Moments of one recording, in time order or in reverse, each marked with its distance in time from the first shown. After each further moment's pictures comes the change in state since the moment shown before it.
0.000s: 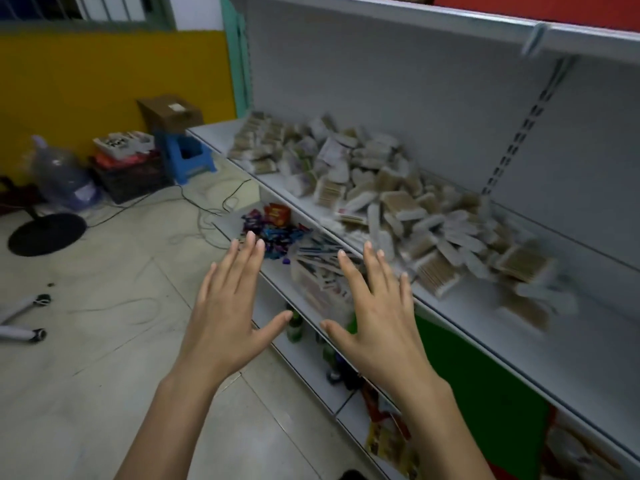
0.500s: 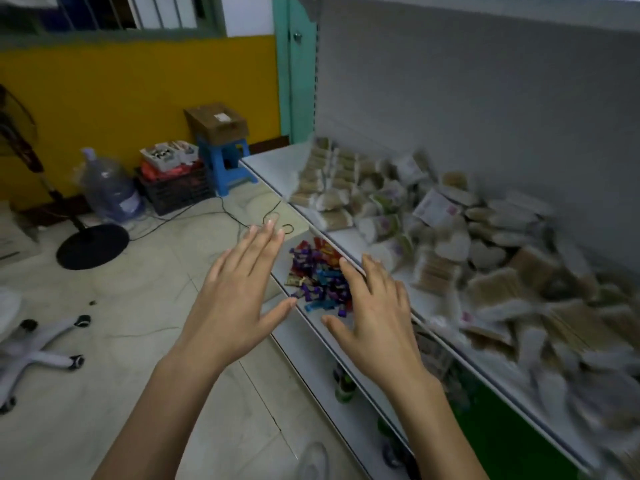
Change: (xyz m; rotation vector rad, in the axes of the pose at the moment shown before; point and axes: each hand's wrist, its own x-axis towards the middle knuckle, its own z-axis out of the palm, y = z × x) left_hand 0.190 -0.198 -0.008 0.088 -0.020 0.014; right_hand 0.271 -0.077 0.092 0.114 -0.021 -0.045
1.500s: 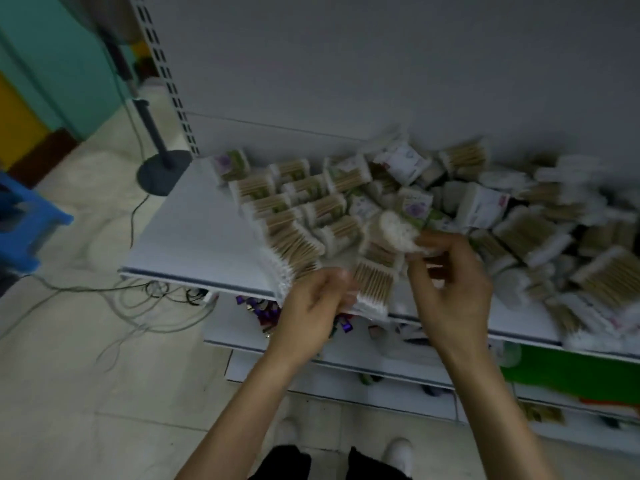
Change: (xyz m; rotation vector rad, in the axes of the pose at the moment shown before) left_hand 0.280 -0.147 0.124 -1.368 -0.807 -0.133; right_hand 0.255 -0.023 0.067 0.201 0.916 0.635
